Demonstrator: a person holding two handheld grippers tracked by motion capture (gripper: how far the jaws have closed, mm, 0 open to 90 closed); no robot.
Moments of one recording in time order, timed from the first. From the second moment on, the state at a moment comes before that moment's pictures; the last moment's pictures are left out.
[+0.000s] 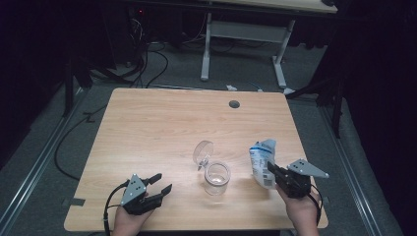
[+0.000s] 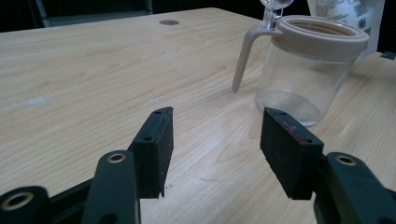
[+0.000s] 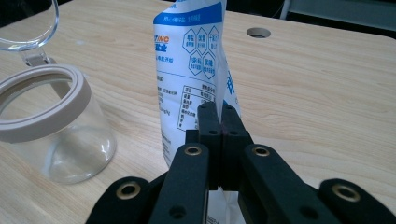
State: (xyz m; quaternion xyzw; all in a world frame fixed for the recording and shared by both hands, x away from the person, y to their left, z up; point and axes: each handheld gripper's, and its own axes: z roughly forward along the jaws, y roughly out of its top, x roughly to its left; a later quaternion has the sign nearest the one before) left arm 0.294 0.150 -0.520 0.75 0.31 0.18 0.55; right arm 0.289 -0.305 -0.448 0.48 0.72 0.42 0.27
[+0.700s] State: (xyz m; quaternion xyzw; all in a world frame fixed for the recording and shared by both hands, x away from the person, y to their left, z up) left arm 0.300 0.148 -0.524 0.75 0.32 0.17 0.55; right arm 0.310 -0.294 -0.432 0.48 0.77 0.36 0.23
